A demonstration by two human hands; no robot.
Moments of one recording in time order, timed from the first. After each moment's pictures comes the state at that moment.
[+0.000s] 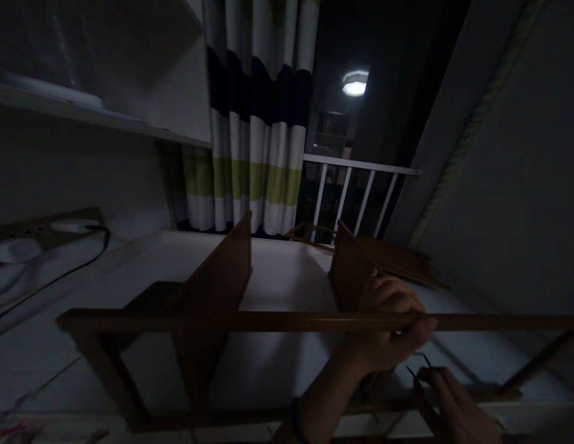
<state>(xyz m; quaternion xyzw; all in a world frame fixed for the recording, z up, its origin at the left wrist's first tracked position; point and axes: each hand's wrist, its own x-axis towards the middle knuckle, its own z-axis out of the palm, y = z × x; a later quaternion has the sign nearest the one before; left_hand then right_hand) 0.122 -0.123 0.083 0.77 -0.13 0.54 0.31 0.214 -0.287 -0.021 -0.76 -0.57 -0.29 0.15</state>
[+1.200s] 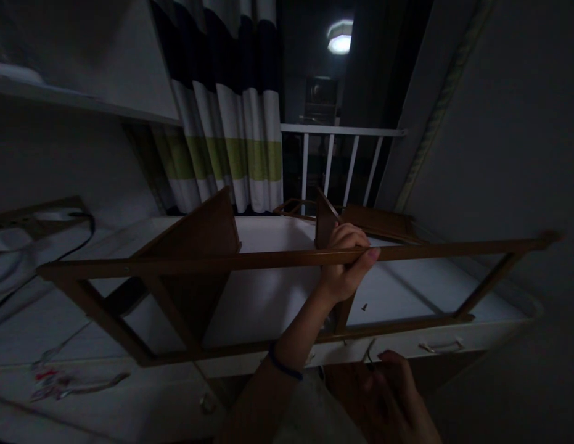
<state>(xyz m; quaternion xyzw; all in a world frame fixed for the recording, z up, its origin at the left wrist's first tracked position) 0.130 -0.135 0.084 0.72 -0.12 0.58 0.36 0.137 -0.327 -0.089 -0.66 -0.34 0.25 0.62</state>
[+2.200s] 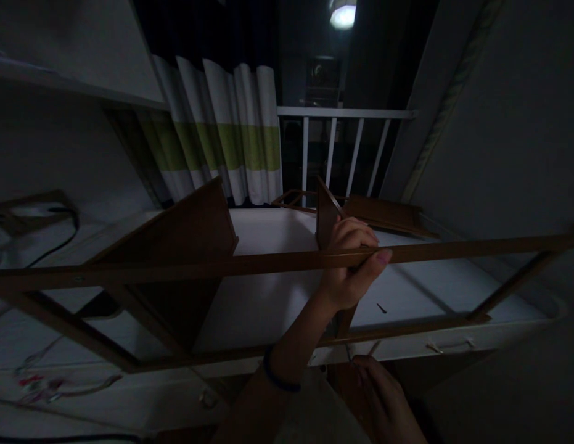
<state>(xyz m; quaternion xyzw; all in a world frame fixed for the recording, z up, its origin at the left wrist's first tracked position) 0.131 -0.136 0.081 0.72 -0.12 0.58 0.36 0.153 -0.303 -0.112 -0.70 -0.54 0.08 0.46</state>
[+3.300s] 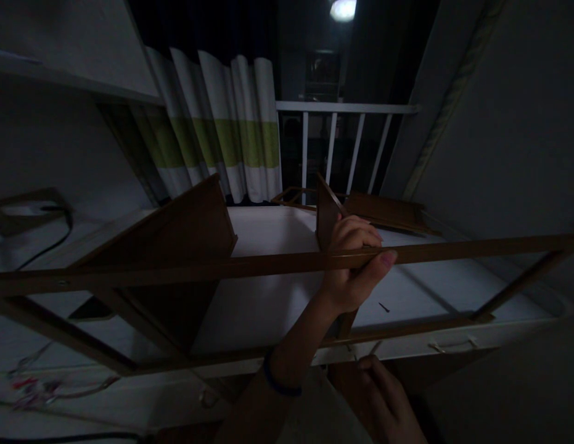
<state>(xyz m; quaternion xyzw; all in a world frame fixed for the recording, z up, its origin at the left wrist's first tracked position) 0.133 -0.136 0.080 0.71 -0.12 0.59 0.37 0.146 -0.303 -0.110 -0.73 -0.43 0.12 0.52</state>
